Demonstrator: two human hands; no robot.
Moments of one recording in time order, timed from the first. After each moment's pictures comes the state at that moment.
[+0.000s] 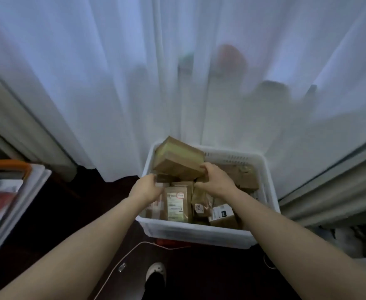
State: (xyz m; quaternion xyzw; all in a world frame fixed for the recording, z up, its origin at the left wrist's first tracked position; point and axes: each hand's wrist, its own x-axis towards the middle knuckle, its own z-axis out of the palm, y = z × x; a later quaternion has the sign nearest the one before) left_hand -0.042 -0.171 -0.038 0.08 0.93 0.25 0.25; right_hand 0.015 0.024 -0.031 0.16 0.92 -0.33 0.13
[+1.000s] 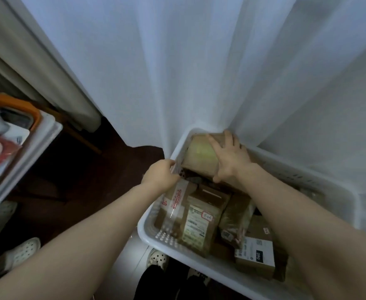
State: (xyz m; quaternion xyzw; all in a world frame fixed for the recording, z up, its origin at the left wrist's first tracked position) left_hand -0.219 -0.159 -0.172 -0.04 0.91 0.26 0.33; right_hand -0.254 0.048 -0.196 -0.07 0.96 -0.03 0.28
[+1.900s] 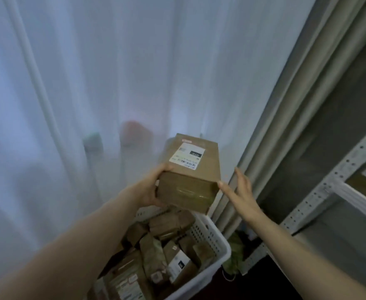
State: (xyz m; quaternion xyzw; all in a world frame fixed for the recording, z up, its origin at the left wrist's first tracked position) left_hand -0.129 -0.007 0.112 0.14 0.59 0.53 0.59; right_hand 0.094 0.096 0.102 0.46 0.76 -0.41 -0.23
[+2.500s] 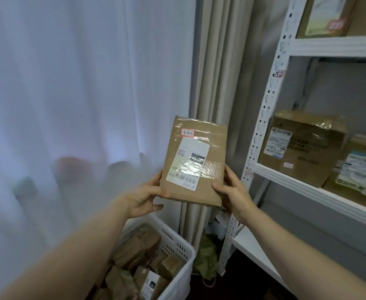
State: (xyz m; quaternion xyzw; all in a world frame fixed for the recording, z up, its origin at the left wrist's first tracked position) left_hand -0.004 0.015 0.159 0.43 0.45 0.43 0.65; right_hand 0.244 0.073 0.153 0.38 0.54 -0.59 -0.46
